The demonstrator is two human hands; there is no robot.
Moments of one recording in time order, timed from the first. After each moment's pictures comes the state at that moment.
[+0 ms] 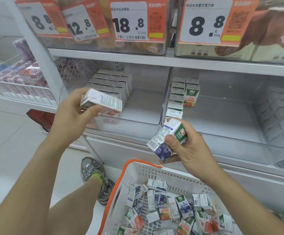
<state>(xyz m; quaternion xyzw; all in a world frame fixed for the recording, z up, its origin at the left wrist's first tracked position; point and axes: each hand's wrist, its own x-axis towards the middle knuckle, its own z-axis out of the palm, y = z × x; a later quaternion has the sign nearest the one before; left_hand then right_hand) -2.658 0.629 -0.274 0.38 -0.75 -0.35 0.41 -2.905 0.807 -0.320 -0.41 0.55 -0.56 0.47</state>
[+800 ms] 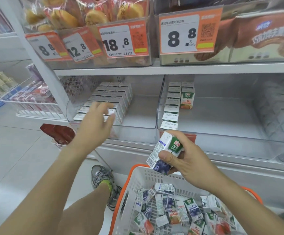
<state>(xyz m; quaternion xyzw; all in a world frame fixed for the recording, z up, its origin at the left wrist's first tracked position) -2.698 0.646 -0.267 0.44 -0.86 -0.11 0.25 -2.909 0.833 -0.320 -0.47 0.56 -0.50 0.46</state>
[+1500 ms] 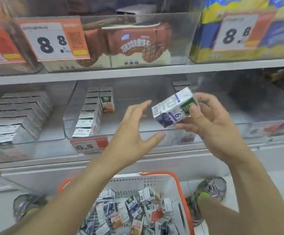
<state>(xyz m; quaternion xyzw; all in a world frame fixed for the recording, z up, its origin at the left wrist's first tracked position) -2.933 0.821 -0.279 0.16 -0.88 -0.37 0.26 -3.086 0.973 -0.260 -0.34 0.56 -0.71 0.24</state>
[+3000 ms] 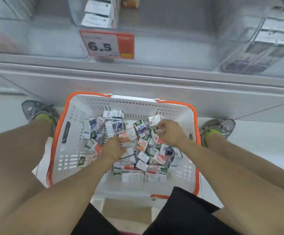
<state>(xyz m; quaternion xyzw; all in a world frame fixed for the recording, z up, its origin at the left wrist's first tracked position) -2.763 0.857 -0.598 0.51 -0.74 -0.42 -0.16 -2.986 0.952 -0.542 -0.40 0.83 -0.07 0.38</state>
